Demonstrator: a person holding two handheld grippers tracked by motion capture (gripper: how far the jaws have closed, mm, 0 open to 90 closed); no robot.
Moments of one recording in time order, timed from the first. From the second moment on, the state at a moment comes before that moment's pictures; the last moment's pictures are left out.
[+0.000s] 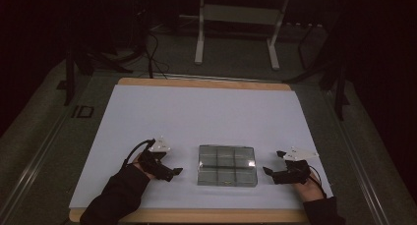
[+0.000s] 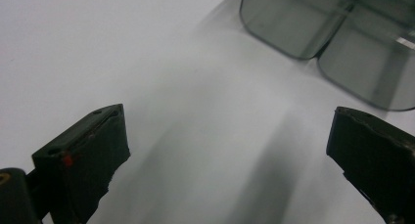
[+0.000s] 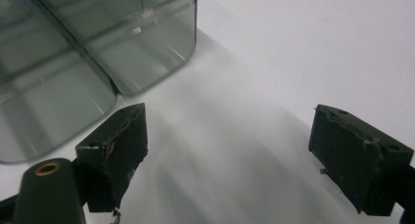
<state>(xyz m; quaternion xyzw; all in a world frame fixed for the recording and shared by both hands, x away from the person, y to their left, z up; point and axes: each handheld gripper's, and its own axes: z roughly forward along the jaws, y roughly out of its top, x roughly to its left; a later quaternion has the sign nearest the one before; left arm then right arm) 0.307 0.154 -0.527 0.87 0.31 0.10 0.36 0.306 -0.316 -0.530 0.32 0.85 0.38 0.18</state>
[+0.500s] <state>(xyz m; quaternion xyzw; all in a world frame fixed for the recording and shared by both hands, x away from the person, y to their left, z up) 0.291 0.170 -0.525 0.86 0.33 0.12 0.38 0.298 -0.333 -0.530 0.35 0.83 0.38 0.19</state>
